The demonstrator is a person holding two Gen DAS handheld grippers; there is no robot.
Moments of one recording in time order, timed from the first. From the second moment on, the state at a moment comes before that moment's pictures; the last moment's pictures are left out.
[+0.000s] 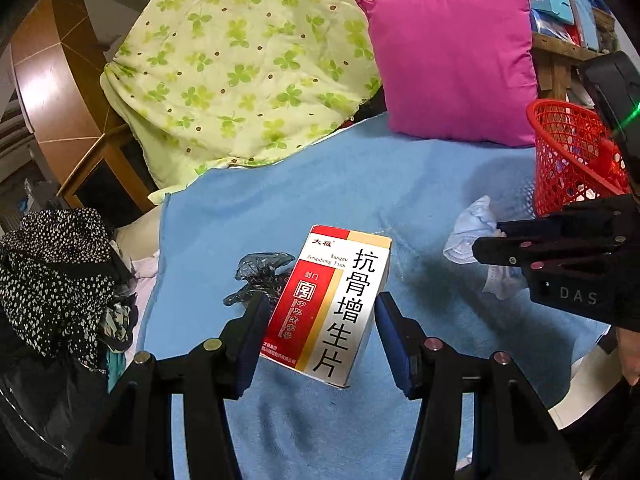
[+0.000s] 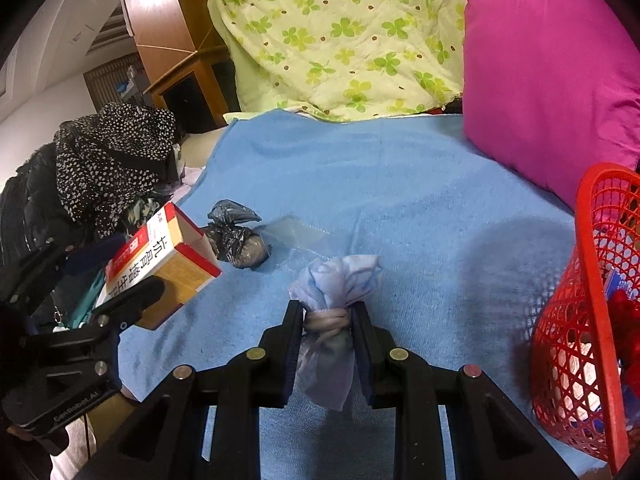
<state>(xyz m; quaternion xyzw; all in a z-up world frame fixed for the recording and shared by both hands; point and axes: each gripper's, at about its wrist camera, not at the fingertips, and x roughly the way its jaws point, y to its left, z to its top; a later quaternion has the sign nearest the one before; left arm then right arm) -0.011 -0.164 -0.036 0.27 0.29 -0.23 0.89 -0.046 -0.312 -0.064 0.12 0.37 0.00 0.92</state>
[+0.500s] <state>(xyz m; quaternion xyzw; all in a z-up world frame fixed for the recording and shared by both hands) -0.018 -0.166 -0.031 0.25 0.29 -0.20 0.90 -0.054 -0.320 -0.055 0.12 0.35 0.00 0.93</state>
